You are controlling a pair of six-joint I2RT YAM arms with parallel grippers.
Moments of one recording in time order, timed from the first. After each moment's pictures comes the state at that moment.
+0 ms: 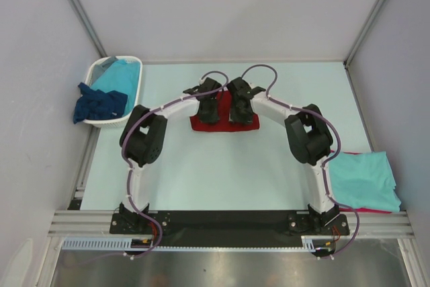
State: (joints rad) left arm -0.55 2.09 1.54 -0.53 -0.10 -0.54; right arm 0.58 2.15 1.65 -0.62 0.17 0.64
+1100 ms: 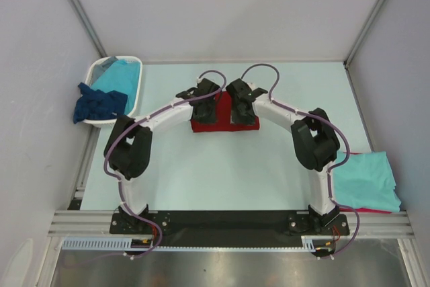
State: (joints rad) left arm -0.59 1.88 1.43 -0.56 -0.14 -0.54; right arm 0.62 2.03 1.60 -0.66 0.24 0.63
